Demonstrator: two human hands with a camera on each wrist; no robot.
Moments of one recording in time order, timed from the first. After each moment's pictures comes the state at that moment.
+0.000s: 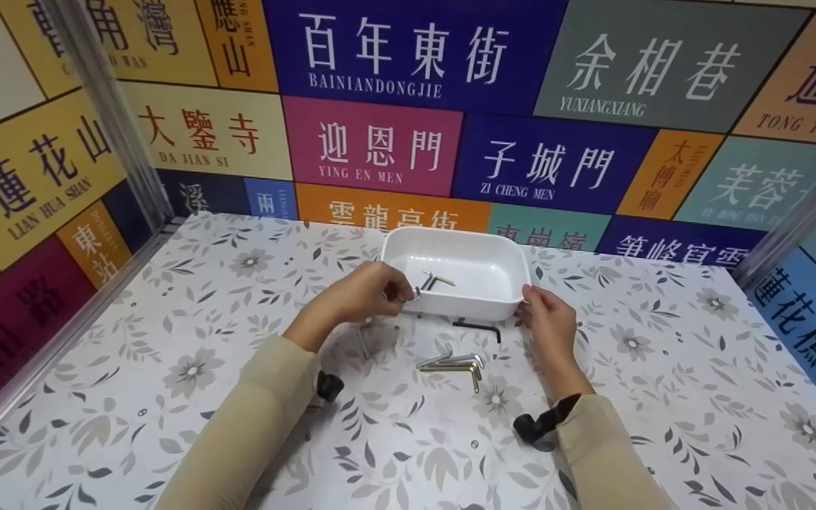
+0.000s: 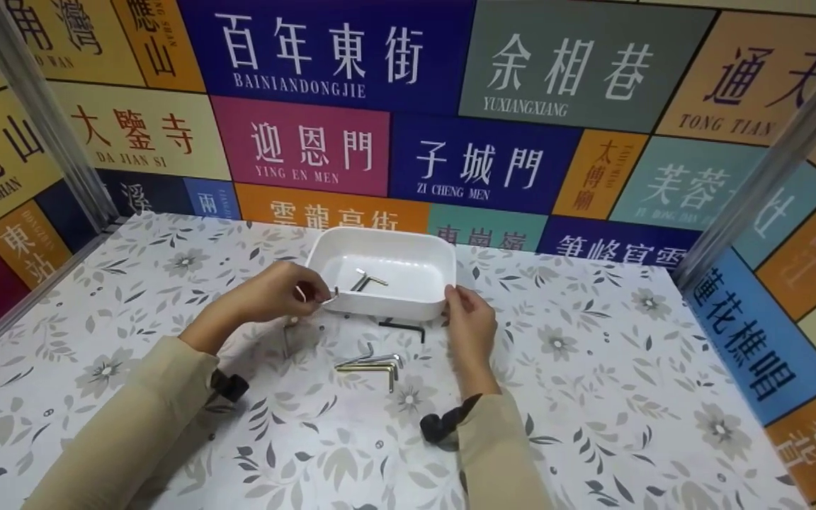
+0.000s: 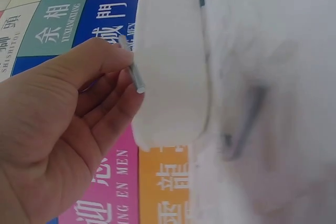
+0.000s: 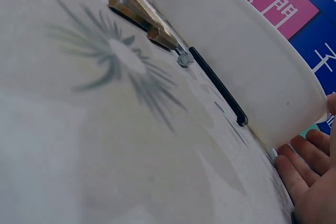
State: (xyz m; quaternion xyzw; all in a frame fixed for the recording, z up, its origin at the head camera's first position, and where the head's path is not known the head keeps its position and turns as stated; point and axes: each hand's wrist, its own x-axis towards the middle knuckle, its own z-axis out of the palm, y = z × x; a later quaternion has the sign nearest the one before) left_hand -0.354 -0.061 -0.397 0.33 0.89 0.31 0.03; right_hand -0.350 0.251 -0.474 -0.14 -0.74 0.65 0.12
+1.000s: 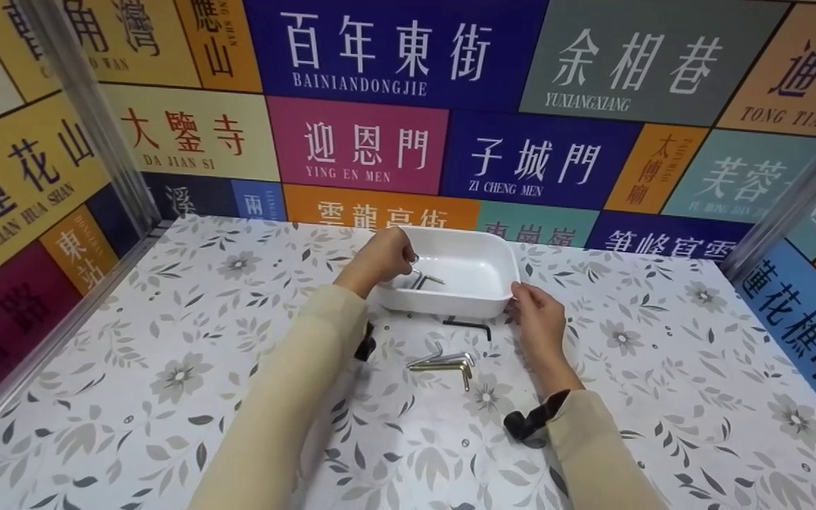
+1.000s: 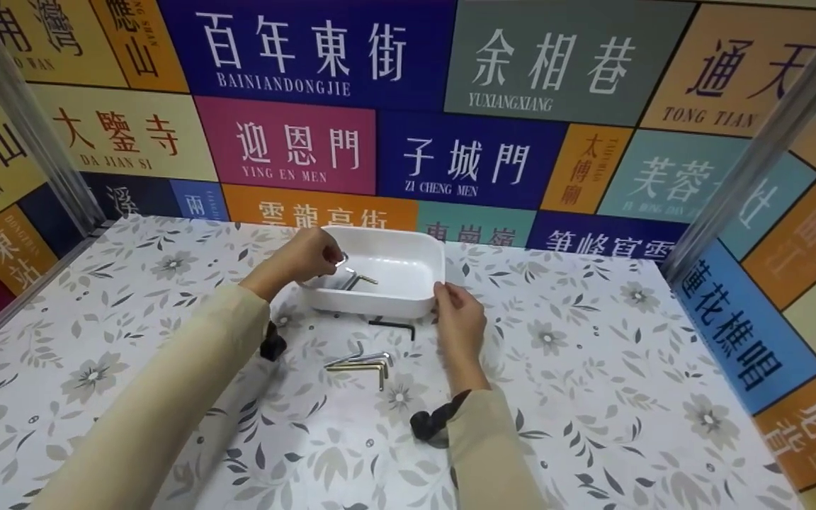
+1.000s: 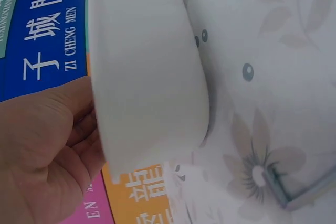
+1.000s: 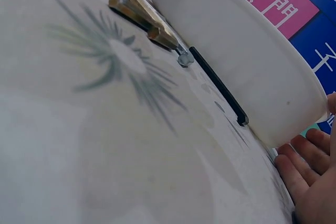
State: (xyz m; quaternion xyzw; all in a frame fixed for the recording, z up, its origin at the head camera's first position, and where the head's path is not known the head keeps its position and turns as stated) left_hand -0.420 -0.010 -0.391 0.18 0.94 0.28 0.03; right_hand -0.350 0.251 -0.476 -0.13 -0.75 0.64 0.13
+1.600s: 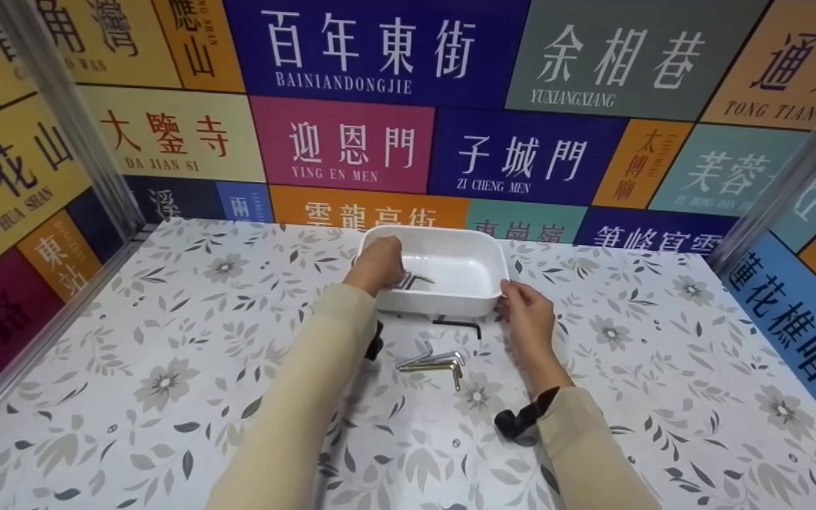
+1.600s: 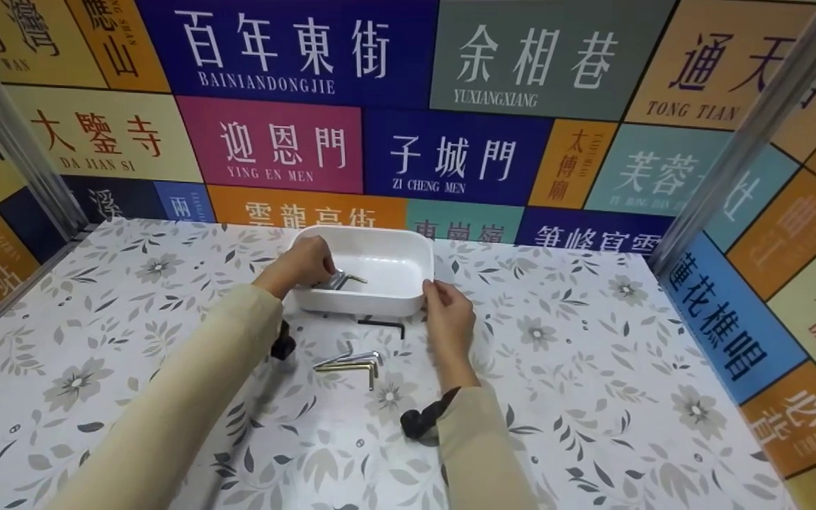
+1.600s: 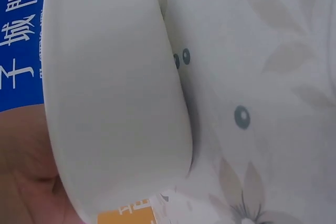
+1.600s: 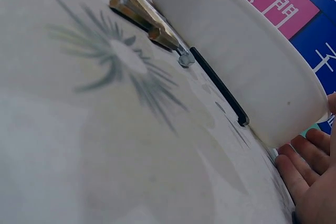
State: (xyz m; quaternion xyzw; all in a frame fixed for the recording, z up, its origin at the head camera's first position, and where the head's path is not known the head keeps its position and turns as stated) left_hand -0.426 0.011 -0.410 0.11 0.97 0.21 0.06; right_hand -0.350 0.249 -0.476 -0.14 -0.73 0.66 0.13
